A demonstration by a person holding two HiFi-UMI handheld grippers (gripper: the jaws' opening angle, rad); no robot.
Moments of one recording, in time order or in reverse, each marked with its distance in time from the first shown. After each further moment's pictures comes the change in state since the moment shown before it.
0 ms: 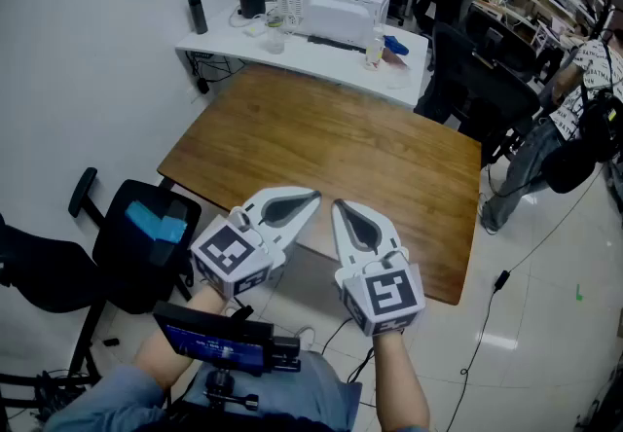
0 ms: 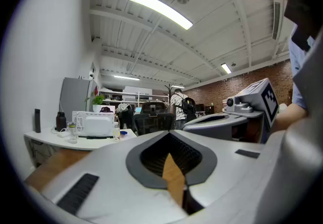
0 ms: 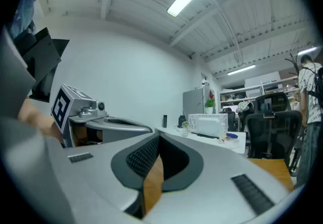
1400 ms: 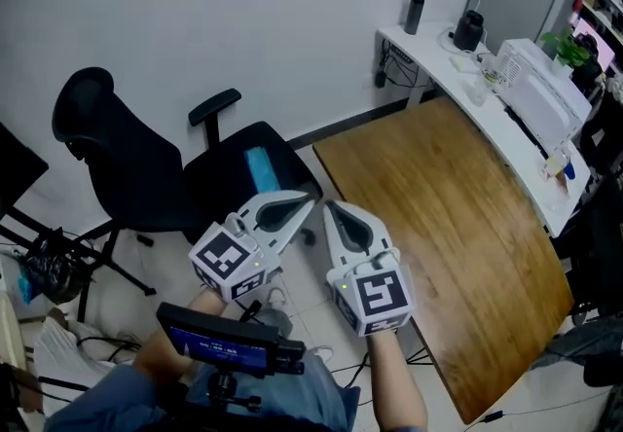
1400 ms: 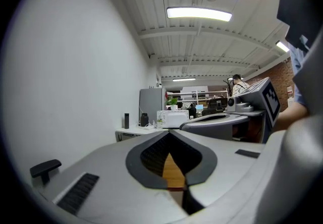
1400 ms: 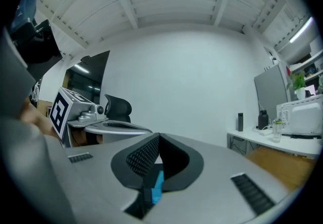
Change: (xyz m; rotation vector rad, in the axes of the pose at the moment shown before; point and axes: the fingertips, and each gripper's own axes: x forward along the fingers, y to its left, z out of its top) left arm -0.283 0.173 -0.041 -0.045 0.053 0.702; right arm 0.195 0.269 0.002 -0.016 -0.017 0.686
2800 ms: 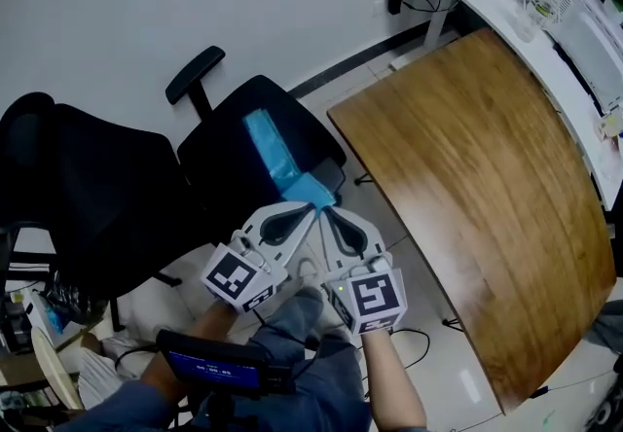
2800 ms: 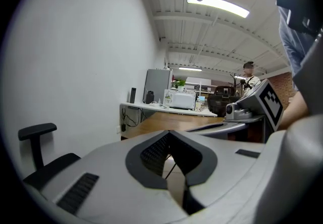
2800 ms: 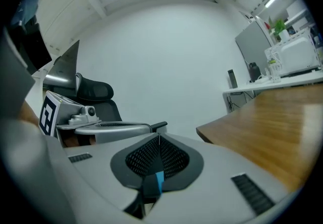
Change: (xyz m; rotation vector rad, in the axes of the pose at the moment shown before) left arm 0.025 0.084 -0.166 -0.144 0.151 -0.025; right arm 0.116 -0.020 -0.177 0.273 0.124 -0.070
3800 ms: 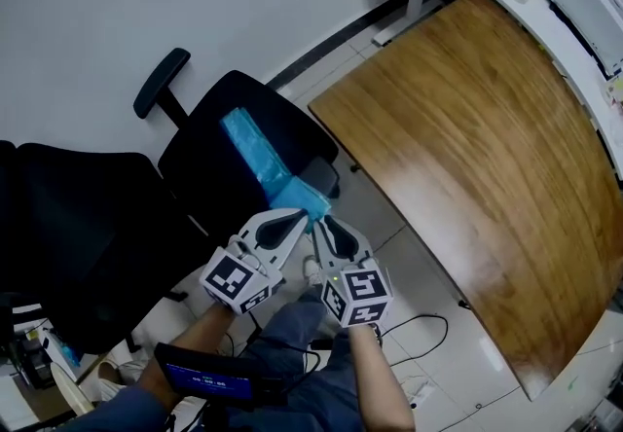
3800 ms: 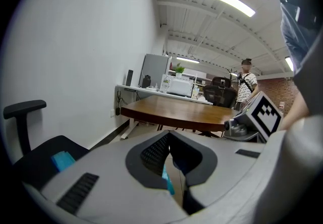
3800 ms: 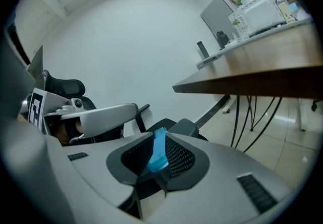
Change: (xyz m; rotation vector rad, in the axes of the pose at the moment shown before) left arm 0.025 0.035 -0.090 -0.028 0.106 -0.095; right arm 0.038 -0.041 -0.128 0.316 0.110 -0.183
